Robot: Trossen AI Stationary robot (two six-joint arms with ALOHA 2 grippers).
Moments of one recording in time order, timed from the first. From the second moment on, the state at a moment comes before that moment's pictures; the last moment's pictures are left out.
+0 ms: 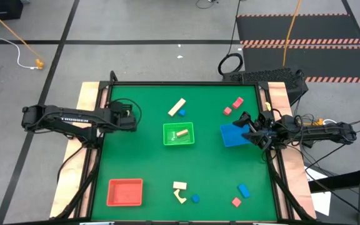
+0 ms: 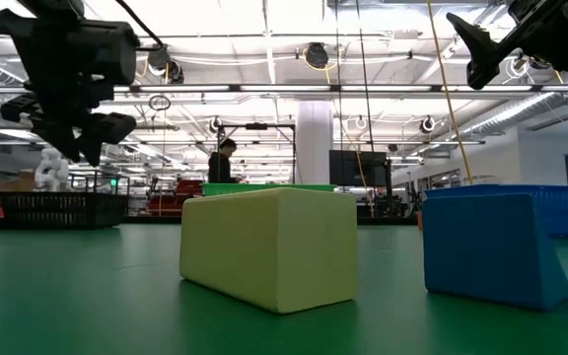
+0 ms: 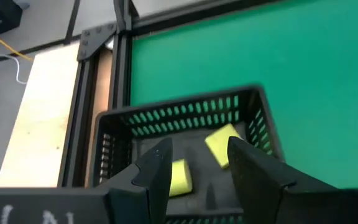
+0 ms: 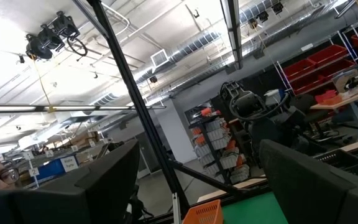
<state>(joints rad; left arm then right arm) 0.12 1.13 0.66 -1.08 -0.80 -1.28 -0.04 0.36 0.02 0.79 -0.18 0.56</state>
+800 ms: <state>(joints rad) 0.19 1.29 0.67 -0.03 -0.52 -0.63 -0.04 0.36 0.02 0.79 -0.18 0.56</state>
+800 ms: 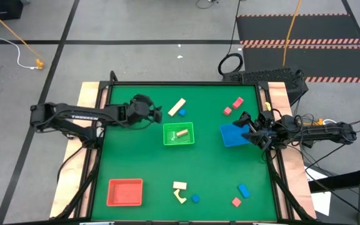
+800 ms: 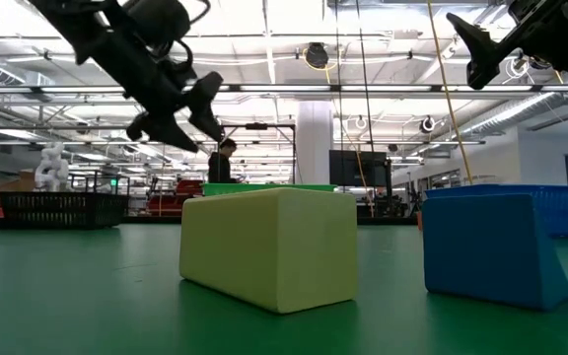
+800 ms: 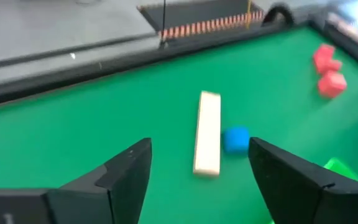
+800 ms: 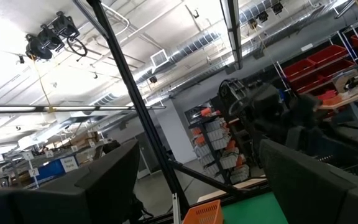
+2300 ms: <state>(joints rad) 0.32 1.78 0.86 0.19 -0.26 -0.50 -0.04 0.37 0.02 0.79 -0.18 0.56</state>
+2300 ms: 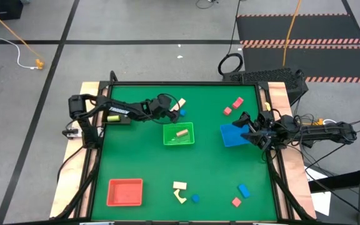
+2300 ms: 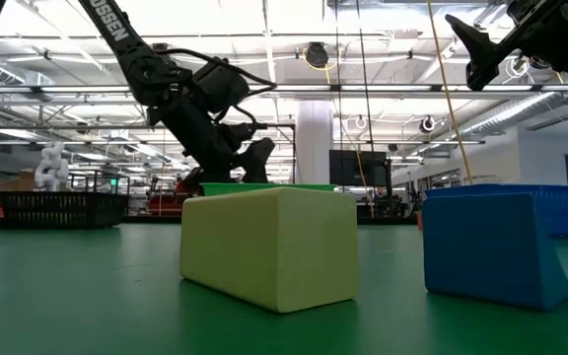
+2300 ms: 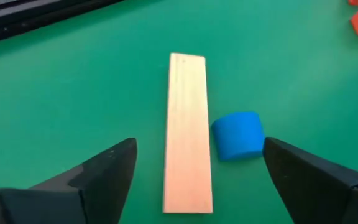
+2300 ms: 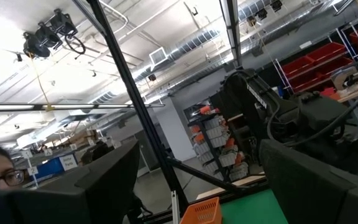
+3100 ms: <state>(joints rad) 0.31 1.88 0.86 0.20 -0.28 -0.44 -0.04 0.37 0.02 0.79 -0.18 0.56</state>
